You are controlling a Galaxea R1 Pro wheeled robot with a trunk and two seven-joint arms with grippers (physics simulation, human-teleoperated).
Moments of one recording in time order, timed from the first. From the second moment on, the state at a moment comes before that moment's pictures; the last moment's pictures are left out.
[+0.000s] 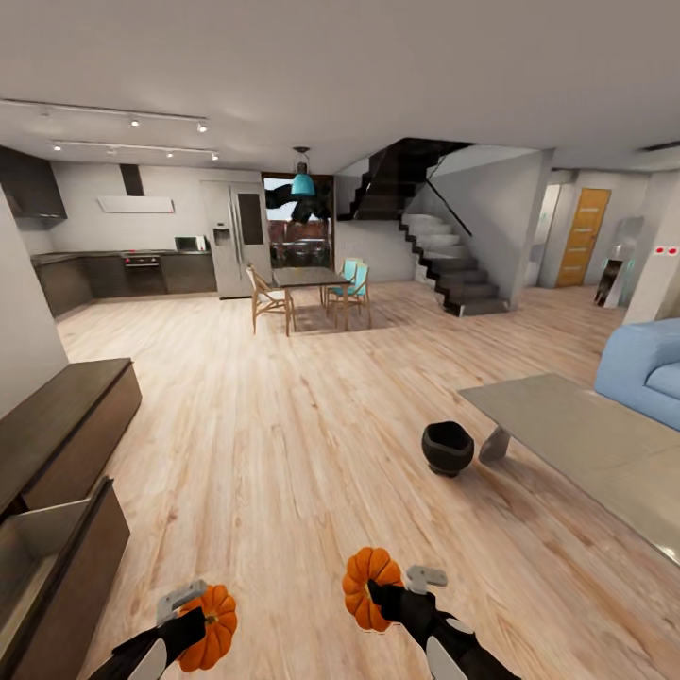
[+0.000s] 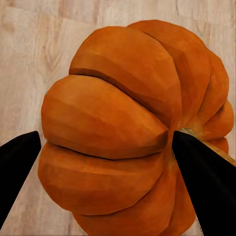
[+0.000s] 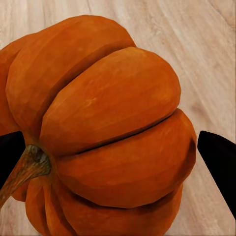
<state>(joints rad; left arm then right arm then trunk) -0.43 0.12 -0.02 -0.39 0.48 0.16 0.03 -0.39 0.01 0.49 -0.63 -0.67 0.05 -0.03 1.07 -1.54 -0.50</state>
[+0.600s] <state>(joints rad) -0.43 0.12 -0.02 -0.39 0.49 0.16 0.03 -0.39 0.02 0.49 -0.63 -0.66 0.04 -0.03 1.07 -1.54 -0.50</state>
